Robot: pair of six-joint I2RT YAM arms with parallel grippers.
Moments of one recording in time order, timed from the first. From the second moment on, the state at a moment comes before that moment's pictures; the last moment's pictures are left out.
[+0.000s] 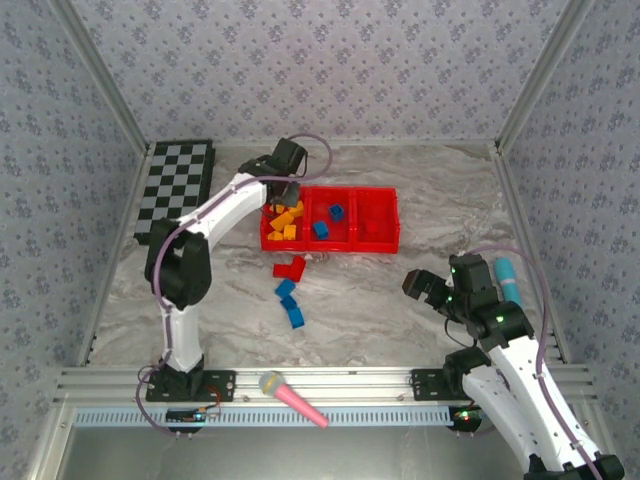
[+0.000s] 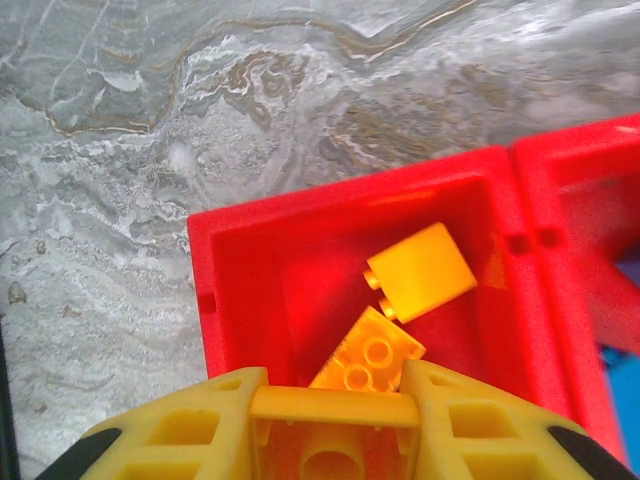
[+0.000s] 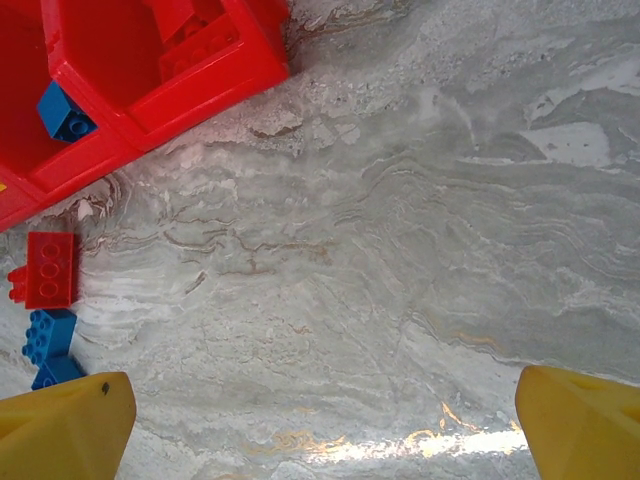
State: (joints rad) left arm -0.53 2.00 1.73 -0.77 -0.30 -0.20; right arm 0.29 0.58 0.60 -0.90 -0.10 0.69
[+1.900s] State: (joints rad) left arm -1.18 1.43 0.80 -0.72 -0.38 -1.57; right arm 0.49 0.70 0.59 -0.77 -0.10 0.73
